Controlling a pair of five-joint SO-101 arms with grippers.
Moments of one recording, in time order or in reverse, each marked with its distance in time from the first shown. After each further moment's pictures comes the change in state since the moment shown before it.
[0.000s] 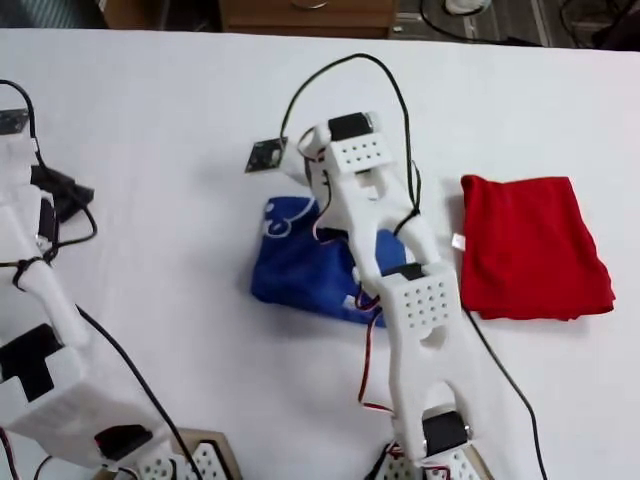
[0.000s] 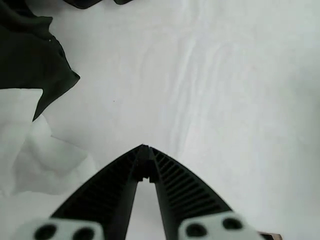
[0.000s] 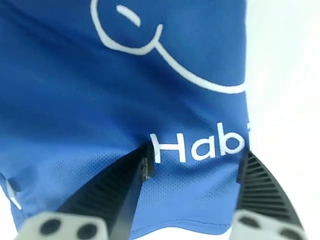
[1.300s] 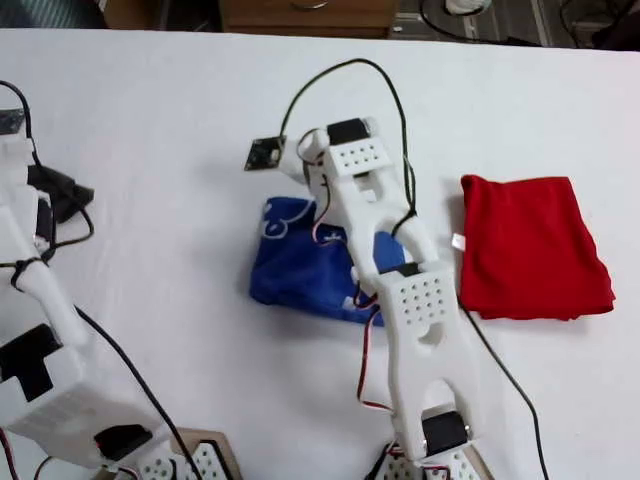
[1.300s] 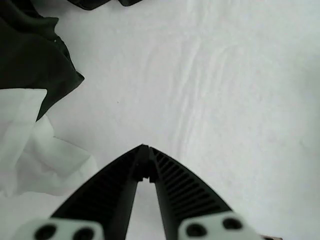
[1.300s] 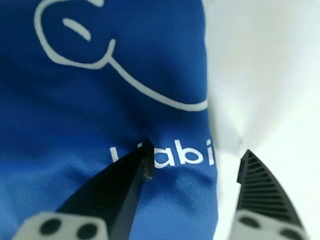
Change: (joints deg) left arm -0.5 0.2 0.0 -0.6 0.0; right arm 0.1 3.6 0.0 -7.8 0.0
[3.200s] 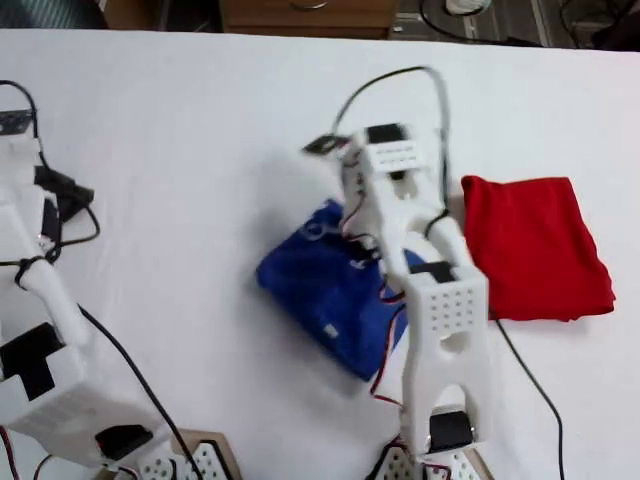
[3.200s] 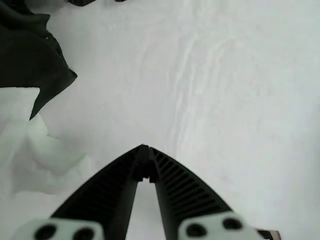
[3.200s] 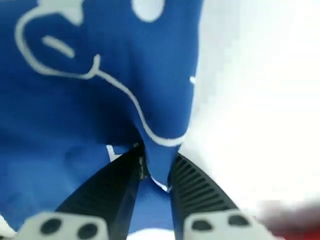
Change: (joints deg) left arm 1.8 0.0 0.0 1.5 0.0; right arm 8.0 -11.1 16.0 6.1 -27.7
